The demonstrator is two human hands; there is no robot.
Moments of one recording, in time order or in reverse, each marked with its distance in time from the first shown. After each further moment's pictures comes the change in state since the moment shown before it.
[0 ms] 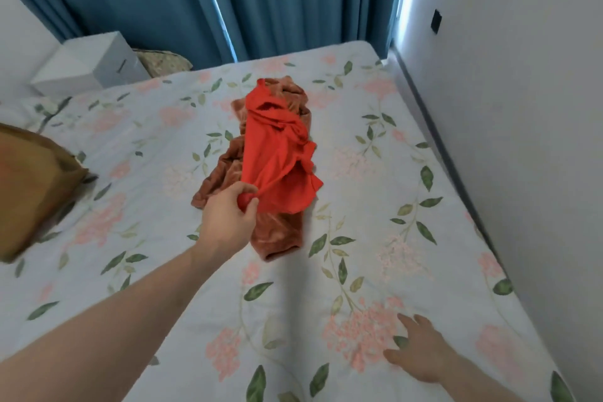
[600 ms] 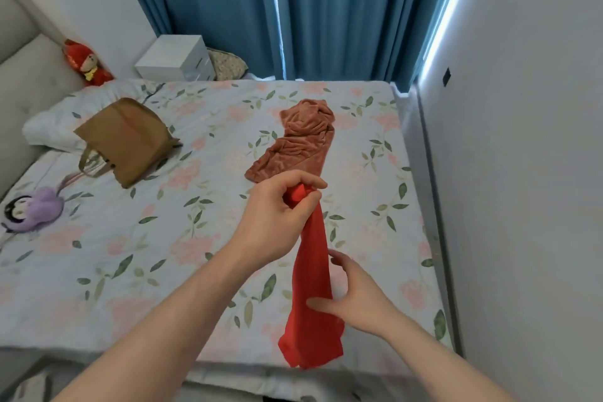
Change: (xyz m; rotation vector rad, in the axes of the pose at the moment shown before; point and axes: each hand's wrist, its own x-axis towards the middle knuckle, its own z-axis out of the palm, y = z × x) left_hand -0.271 0.257 -0.286 -0.470 -0.041 0.087; right_hand -0.402 -0.077 -0.078 0.303 0.169 -0.612
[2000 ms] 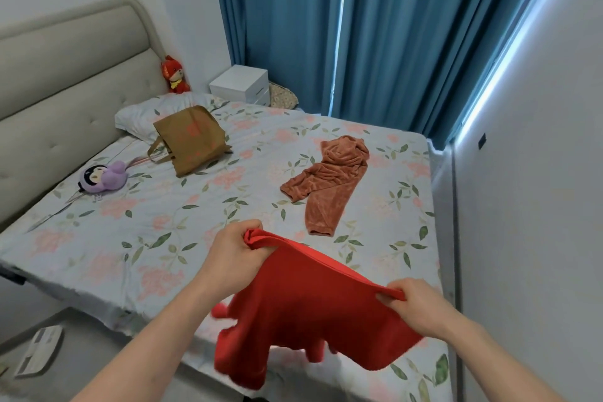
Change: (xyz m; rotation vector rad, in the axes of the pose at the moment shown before) left_hand -0.164 -0.041 -0.061 0.123 0.232 -0.190; right_hand -0.072 0.014 -0.059 -0.595 -0.102 -0.107
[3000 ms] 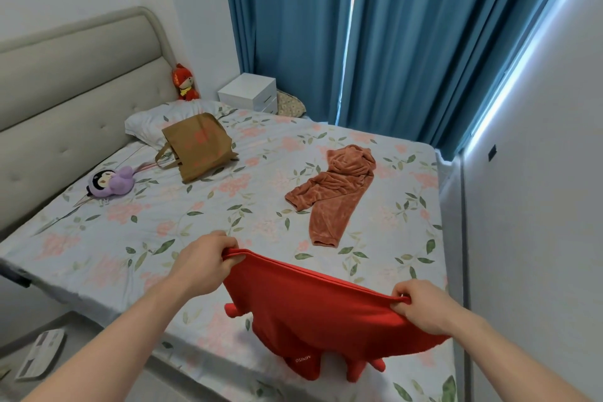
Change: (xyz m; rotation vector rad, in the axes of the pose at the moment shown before) left_hand 0.041 -0.074 -0.033 0.641 -0.135 -0.040; right_hand 0.038 0.015 -0.020 -0.179 -0.093 0.013
